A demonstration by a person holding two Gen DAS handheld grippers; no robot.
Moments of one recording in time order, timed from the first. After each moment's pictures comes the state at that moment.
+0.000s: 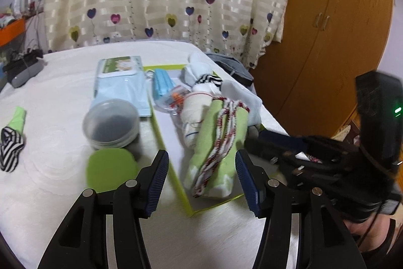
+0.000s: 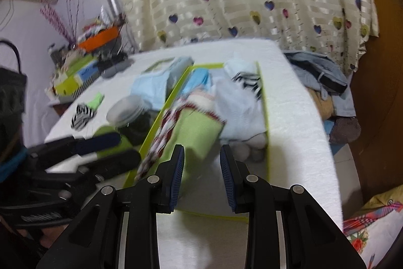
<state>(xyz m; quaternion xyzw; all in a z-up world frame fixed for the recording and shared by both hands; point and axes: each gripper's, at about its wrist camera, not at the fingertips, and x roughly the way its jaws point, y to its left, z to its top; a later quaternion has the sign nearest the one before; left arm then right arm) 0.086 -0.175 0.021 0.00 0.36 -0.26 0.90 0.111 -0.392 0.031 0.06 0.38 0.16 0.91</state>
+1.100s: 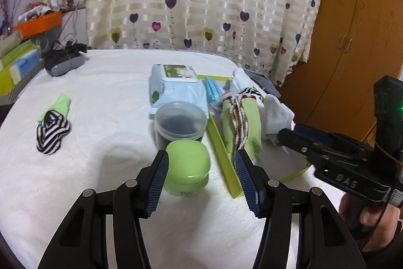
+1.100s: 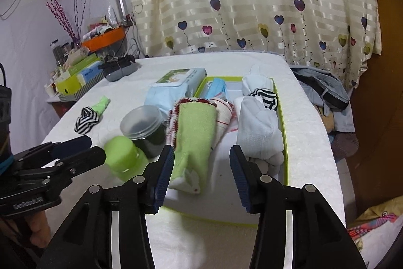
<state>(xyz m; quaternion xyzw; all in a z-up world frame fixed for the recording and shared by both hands) 0.077 -0.108 0.031 -0.03 0.34 -0.19 0.92 0.106 -0.363 0.054 0.03 0.34 0.15 0.93</state>
